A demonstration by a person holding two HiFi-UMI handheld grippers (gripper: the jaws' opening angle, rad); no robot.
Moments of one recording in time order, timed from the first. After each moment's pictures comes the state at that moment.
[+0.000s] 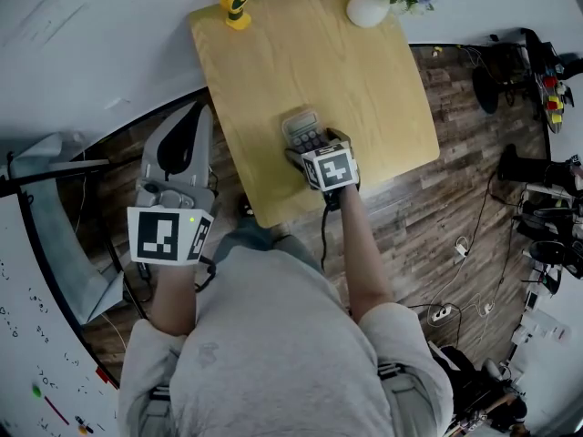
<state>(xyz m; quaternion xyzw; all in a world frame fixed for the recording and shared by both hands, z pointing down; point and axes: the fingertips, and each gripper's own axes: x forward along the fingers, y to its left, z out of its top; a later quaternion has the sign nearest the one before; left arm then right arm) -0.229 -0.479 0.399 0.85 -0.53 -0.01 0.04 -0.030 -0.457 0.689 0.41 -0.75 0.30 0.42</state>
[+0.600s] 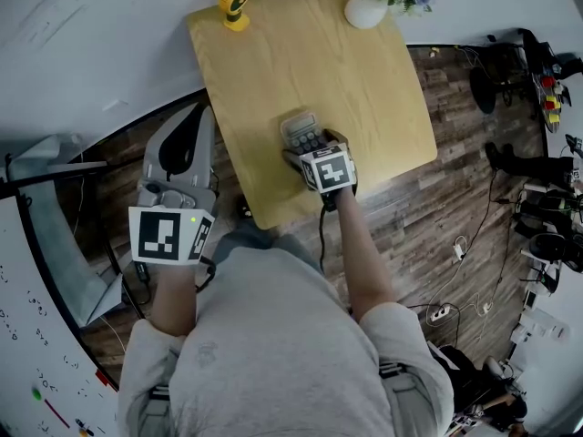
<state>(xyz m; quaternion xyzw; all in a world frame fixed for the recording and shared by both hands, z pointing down) -0.227 -0.480 0.401 0.85 -0.52 -0.01 0.05 -0.031 -0.459 0.691 0.41 -0.75 0.29 0.42</state>
